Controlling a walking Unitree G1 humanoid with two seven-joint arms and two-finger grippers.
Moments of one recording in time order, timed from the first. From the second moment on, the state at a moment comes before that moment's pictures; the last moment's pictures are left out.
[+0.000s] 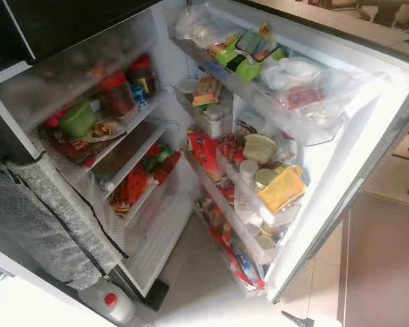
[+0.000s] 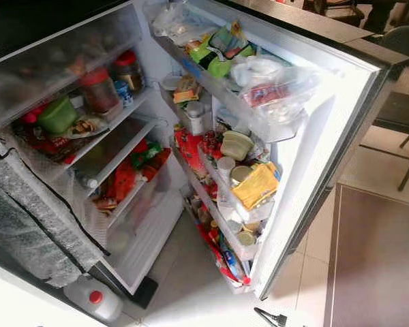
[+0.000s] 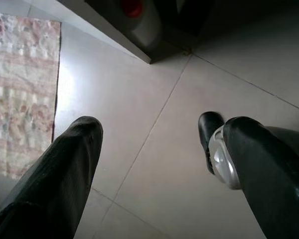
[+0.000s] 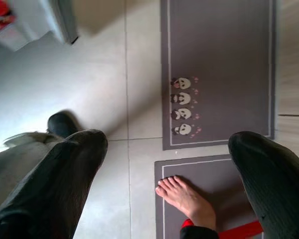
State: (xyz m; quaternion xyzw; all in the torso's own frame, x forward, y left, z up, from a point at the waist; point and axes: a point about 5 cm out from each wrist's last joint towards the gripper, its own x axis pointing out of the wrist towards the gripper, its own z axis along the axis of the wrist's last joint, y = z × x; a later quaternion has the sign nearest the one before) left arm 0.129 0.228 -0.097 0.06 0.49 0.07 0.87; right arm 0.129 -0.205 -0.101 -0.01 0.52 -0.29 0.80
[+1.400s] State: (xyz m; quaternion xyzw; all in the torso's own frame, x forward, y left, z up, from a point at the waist) left arm 0.139 0.236 -0.091 0.06 0.48 0.07 0.87; right arm 0.125 -0.288 -0.066 0.02 0.30 -0.45 0.84
